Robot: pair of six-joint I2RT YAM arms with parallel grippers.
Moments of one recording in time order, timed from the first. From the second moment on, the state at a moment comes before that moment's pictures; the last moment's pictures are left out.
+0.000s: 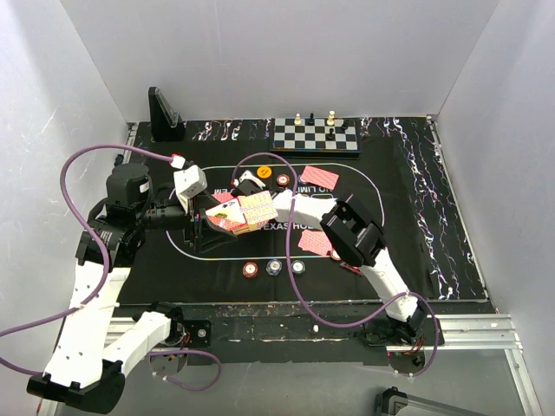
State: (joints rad) left arm -0.26 0.88 1.26 -0.86 1.04 0.26; right arm 0.96 2.30 1.73 -0.51 0.71 -0.07
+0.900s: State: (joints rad) left arm -0.25 0.87 1.26 -0.89 1.03 0.31; right arm 0.94 2.13 1.57 -0.46 0.34 0.05
